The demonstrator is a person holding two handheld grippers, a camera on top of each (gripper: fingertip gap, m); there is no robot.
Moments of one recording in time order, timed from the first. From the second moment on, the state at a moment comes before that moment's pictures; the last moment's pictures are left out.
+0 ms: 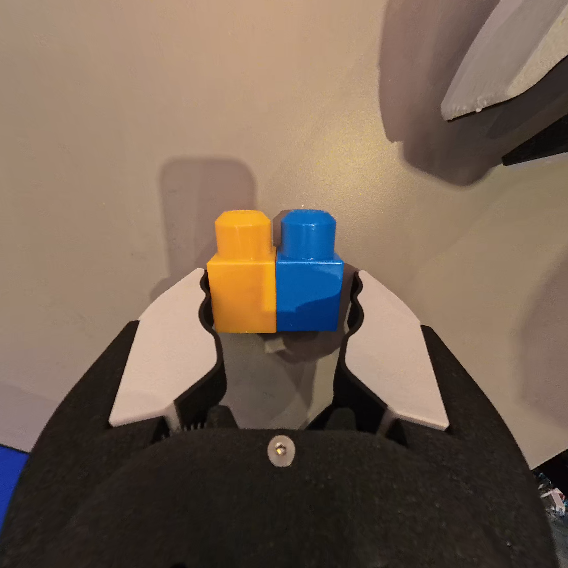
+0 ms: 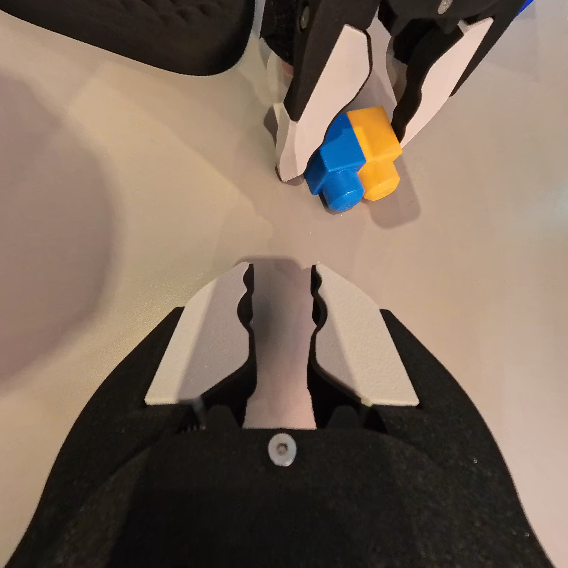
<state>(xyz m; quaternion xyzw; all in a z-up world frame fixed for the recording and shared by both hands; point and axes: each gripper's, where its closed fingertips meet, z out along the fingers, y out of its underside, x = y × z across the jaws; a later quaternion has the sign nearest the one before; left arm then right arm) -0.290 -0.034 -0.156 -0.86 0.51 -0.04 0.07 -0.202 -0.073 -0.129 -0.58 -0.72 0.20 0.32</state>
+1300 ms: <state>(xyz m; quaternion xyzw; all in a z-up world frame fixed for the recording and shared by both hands) -0.280 -0.025 -0.130 -0.87 0.45 -0.13 0.17 -0.194 -0.057 -0.097 -0.60 -0.67 0.23 0.37</state>
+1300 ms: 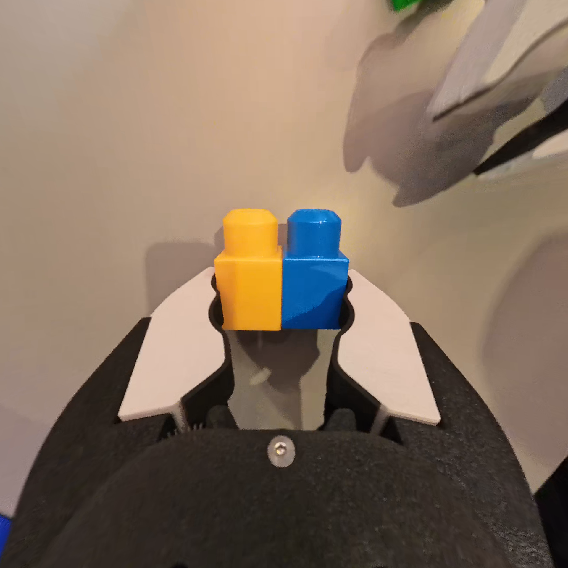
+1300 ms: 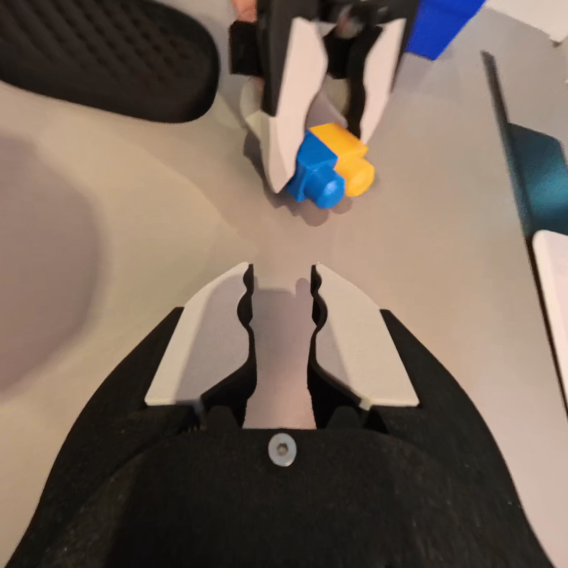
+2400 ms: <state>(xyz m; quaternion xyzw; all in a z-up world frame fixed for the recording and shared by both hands) -0.183 0.050 0.032 -0.68 0.38 -0.33 0.53 -0.076 0.013 -0.149 -0.82 -0.51 0.12 0.23</state>
